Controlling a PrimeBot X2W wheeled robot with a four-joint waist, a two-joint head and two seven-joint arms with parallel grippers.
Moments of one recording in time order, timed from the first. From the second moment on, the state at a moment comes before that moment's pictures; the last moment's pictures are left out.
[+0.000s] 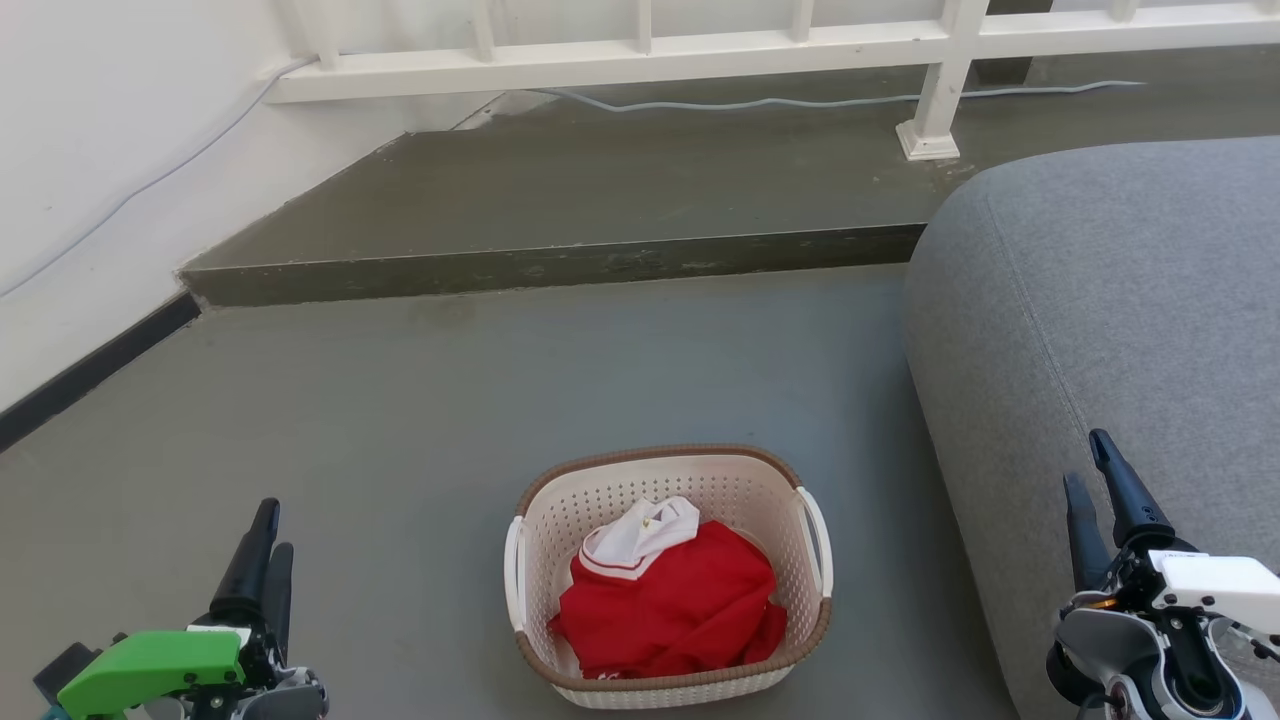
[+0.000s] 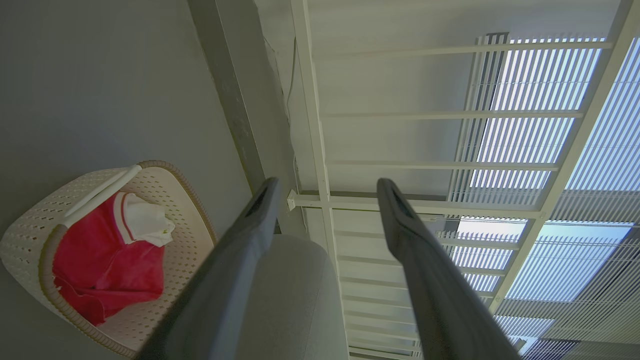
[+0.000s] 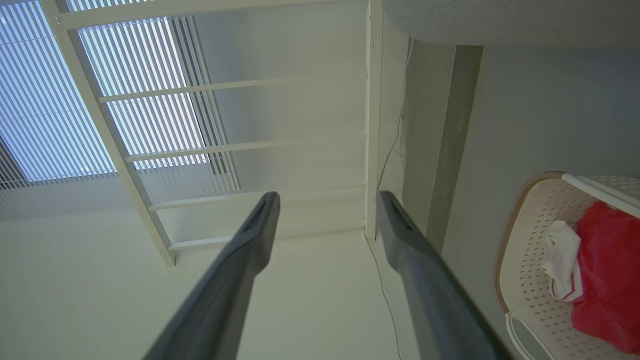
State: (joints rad) left arm -0.03 0.02 0.08 0.32 -1.60 -0.12 0.10; right arm -0.01 -0.02 -0.12 0.31 1.61 0.12 0.10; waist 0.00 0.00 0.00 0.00
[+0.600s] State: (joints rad) left arm -0.04 0.02 0.03 0.28 -1.53 -0.12 0.04; right arm -0.01 -0.03 -0.08 0.25 1.57 0.12 0.06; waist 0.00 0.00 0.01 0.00
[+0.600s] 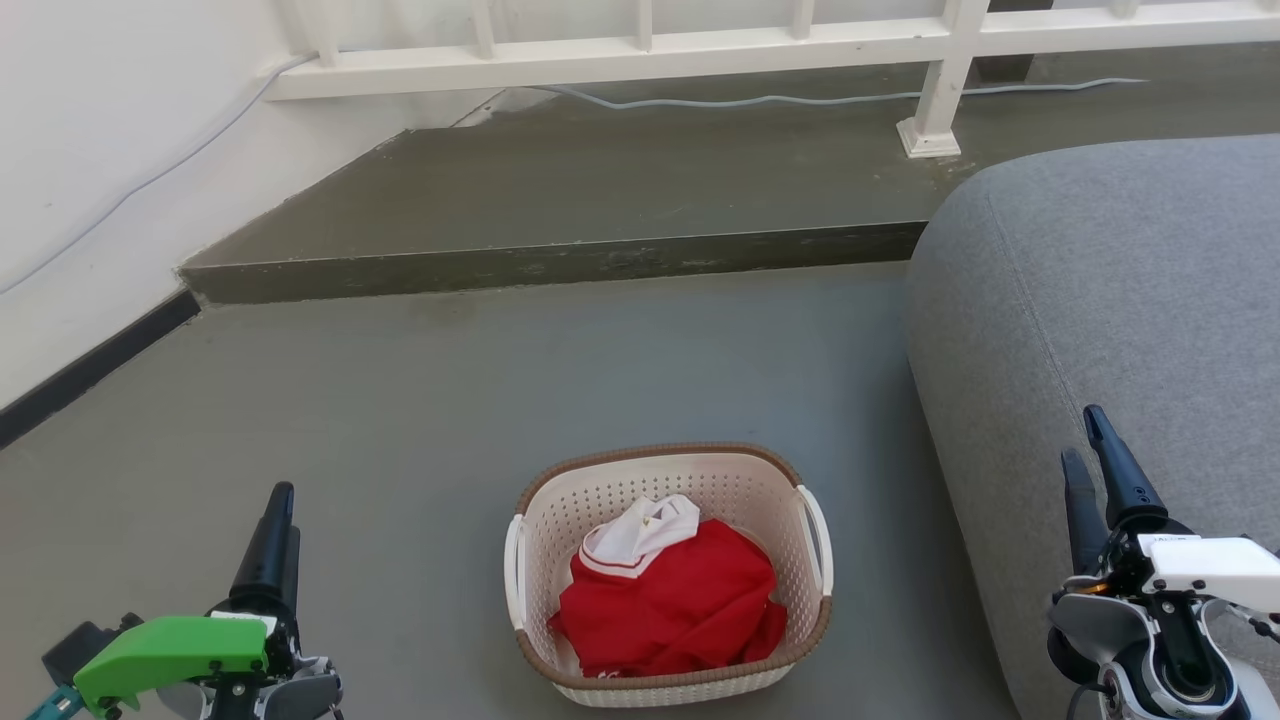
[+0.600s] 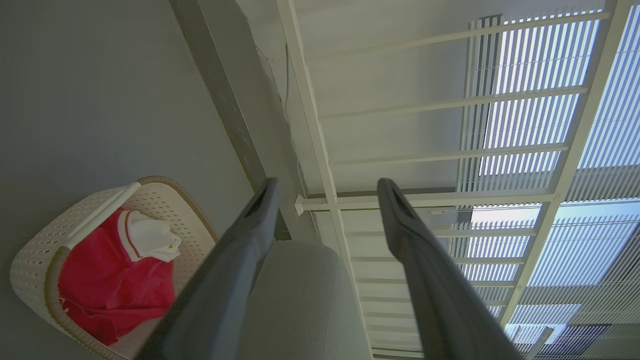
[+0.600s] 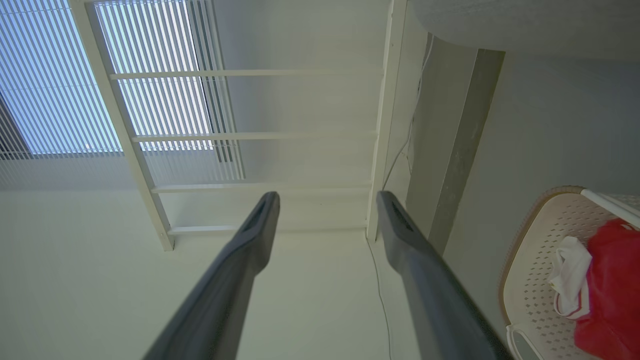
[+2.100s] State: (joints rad) left arm -0.07 0.07 -0.10 0.23 -0.77 -0.10 -0.12; right arm -0.06 -0.16 0.14 0.20 0.96 0.12 -0.13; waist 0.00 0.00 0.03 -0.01
